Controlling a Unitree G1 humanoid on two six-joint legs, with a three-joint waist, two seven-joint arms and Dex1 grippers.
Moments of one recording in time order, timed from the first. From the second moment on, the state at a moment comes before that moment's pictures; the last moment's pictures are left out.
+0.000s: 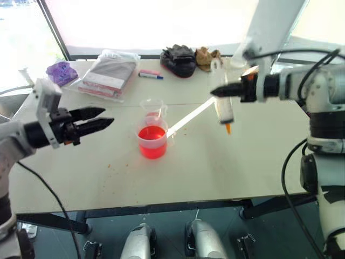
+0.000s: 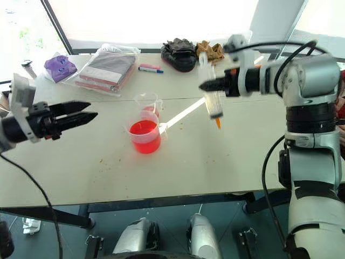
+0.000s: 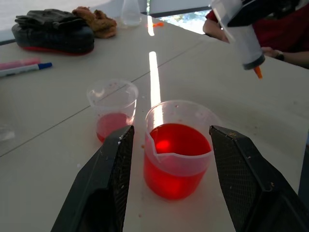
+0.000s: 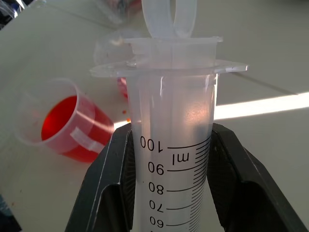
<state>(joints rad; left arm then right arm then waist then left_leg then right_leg) -0.27 0.84 0.56 -0.44 -0.76 1.02 -0.92 -1.09 -0.71 0.07 0.22 0.50 1.40 0.84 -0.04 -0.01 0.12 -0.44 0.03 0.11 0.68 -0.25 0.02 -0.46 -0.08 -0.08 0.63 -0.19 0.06</state>
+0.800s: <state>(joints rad) 0.12 0.67 0.53 -0.54 -0.62 0.75 -0.65 -0.96 -0.57 0.16 0.53 0.30 1.08 0.77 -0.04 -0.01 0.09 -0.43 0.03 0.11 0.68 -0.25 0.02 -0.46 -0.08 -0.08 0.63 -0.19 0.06</state>
